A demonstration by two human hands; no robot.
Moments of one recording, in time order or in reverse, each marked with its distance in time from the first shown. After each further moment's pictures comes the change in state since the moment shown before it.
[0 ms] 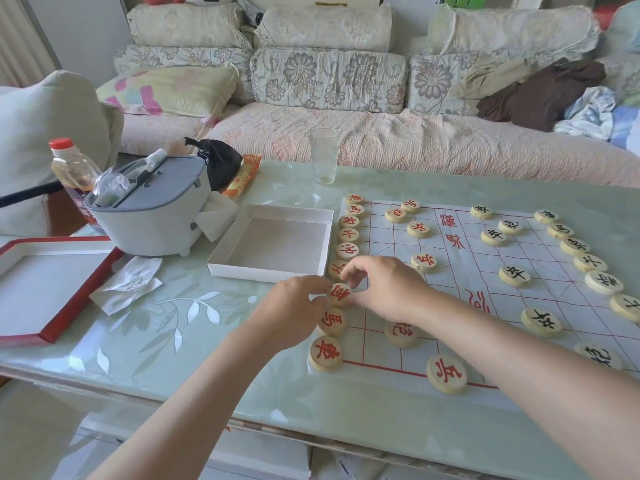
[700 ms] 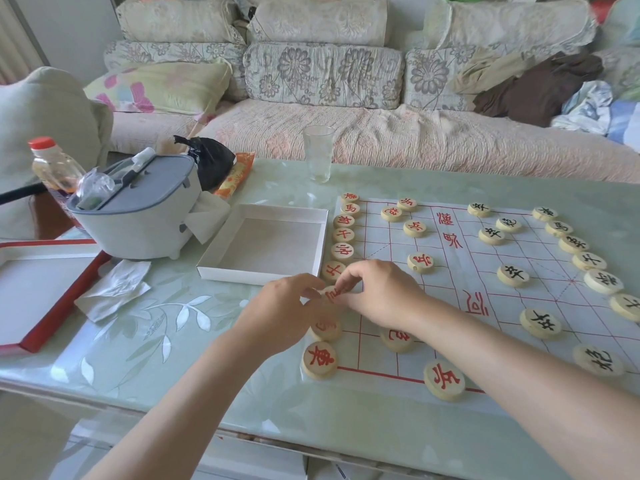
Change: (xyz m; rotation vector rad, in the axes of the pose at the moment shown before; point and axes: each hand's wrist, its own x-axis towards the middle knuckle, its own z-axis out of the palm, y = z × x) left_hand 0.006 -0.006 0.001 0.017 0.040 0.040; right_hand 0.000 0.002 0.006 0.056 0.034 0.027
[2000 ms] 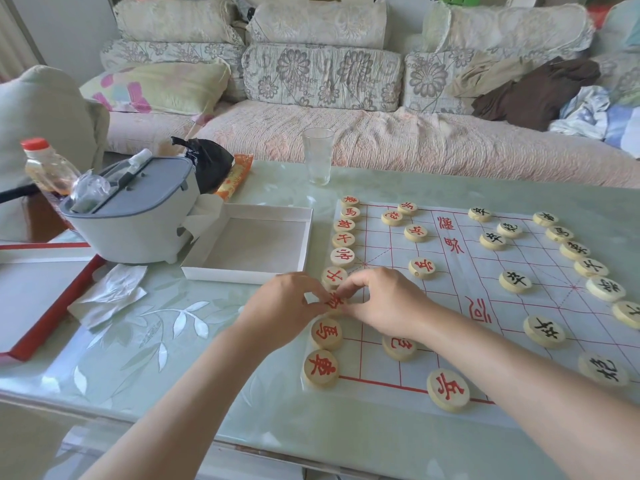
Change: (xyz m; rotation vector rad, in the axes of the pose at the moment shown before) left_hand 0.018 -0.006 0.000 0.038 0.029 0.146; right_hand 0.005 0.013 0.005 0.081 -0.038 0.004
